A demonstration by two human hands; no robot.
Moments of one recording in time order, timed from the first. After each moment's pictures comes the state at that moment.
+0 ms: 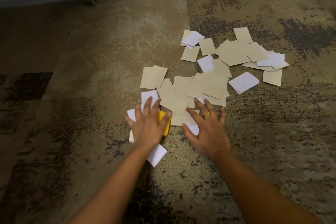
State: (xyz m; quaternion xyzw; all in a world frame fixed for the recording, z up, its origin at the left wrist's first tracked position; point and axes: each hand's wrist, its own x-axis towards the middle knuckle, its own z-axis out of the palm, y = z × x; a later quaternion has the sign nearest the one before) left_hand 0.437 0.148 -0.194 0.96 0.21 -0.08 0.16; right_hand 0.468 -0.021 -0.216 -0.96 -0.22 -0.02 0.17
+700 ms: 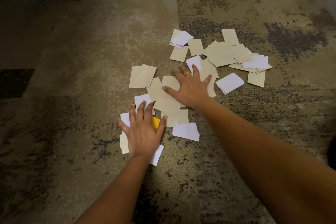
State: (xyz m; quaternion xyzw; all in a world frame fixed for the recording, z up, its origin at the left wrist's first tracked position) left_hand 0.425 0.118 -0.206 0.97 0.22 -0.01 0.12; right_hand 0.570 0.012 -0.172 -0.96 -0.21 0.11 0.14
